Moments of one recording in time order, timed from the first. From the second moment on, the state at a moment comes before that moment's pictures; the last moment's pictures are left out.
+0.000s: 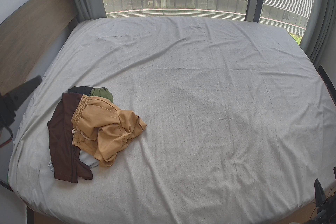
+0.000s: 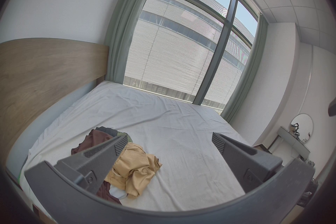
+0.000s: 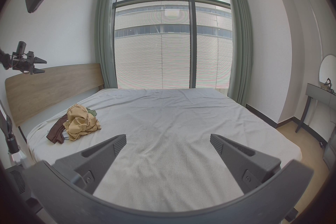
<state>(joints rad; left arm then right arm) -0.12 0.95 -0.65 -0.29 -0.18 -0.28 0.00 0.02 -0.02 0.00 -0.01 0.00</state>
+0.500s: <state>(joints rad) 0.00 1.22 -0.71 -0.46 -0.32 -0.28 0.00 0.02 -0.02 0.00 -0.01 0.00</state>
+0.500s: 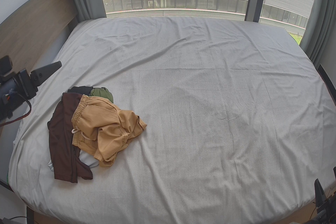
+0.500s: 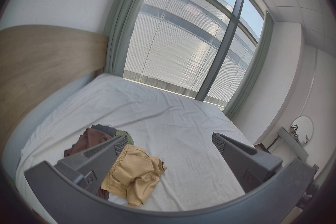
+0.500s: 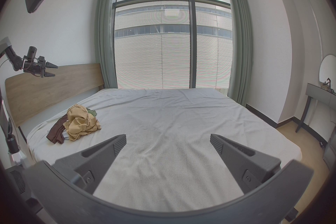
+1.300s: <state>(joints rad) 0.16 1.62 -0.74 -0.66 -0.50 -0.36 0.00 0.02 -0.02 0.00 -0.01 0.01</state>
